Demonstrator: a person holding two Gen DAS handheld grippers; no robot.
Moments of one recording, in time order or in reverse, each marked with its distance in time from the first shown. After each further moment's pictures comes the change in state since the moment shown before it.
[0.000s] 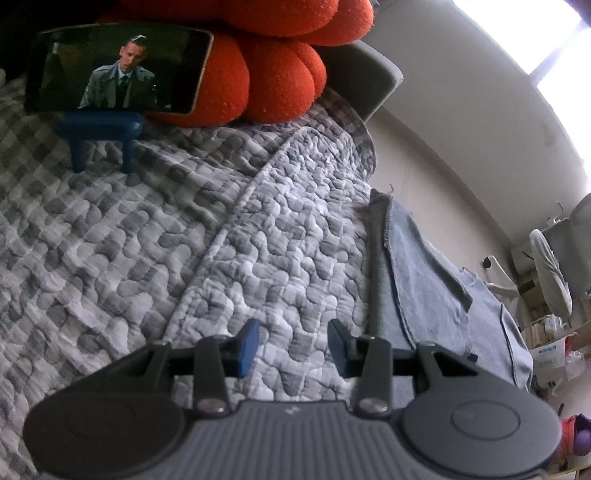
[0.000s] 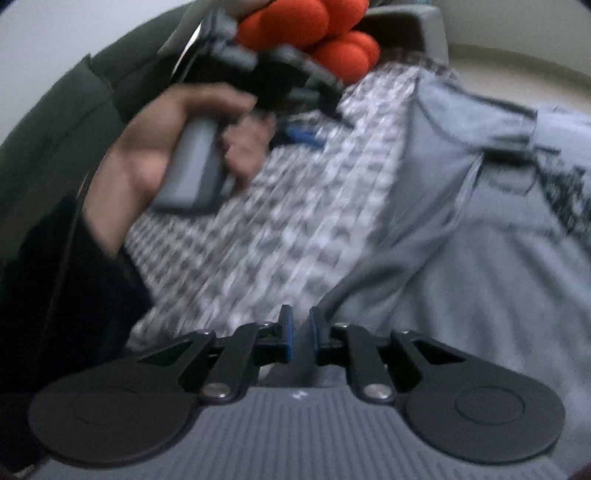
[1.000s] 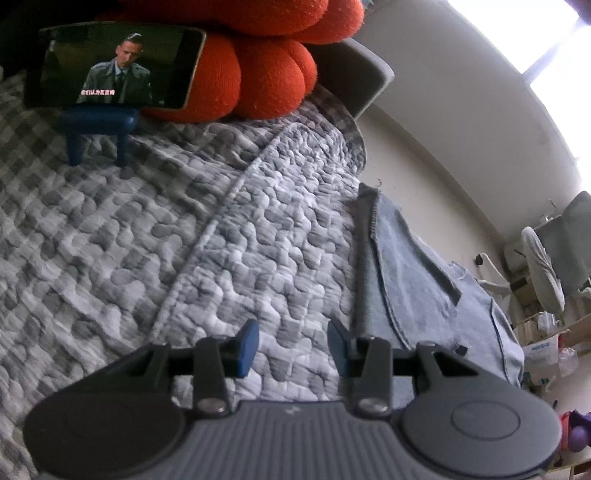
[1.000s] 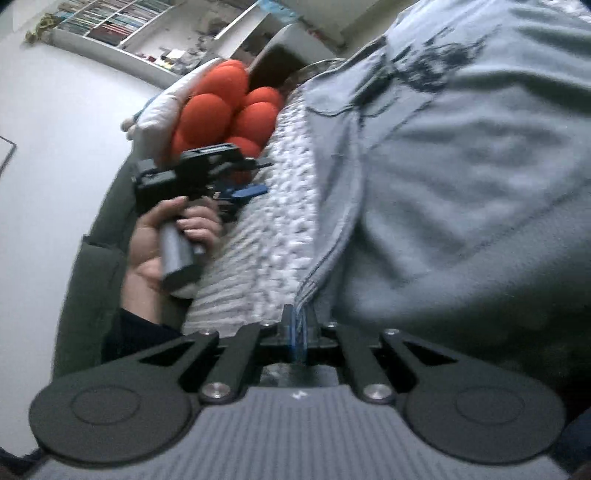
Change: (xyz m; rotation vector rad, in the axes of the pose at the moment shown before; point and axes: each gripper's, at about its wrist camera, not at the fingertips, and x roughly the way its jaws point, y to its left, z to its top) left arm -0.003 -0.002 -0.009 0.005 0.007 -0.028; right arm -0.068 -0.088 -0.080 0.594 -0.244 0.180
